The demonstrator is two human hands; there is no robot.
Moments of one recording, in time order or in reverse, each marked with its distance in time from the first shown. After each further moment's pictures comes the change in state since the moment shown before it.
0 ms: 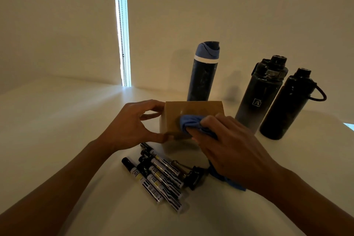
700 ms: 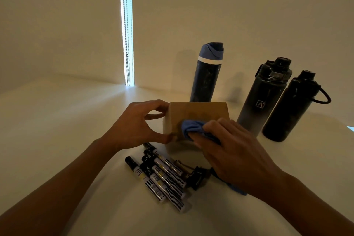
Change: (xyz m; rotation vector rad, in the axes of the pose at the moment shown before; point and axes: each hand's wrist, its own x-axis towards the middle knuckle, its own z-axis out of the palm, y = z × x) left_hand 0.000 0.008 -0.002 -0.025 -0.016 -0.010; right_hand 0.000 -0.008 -0.003 0.039 0.044 -0.018
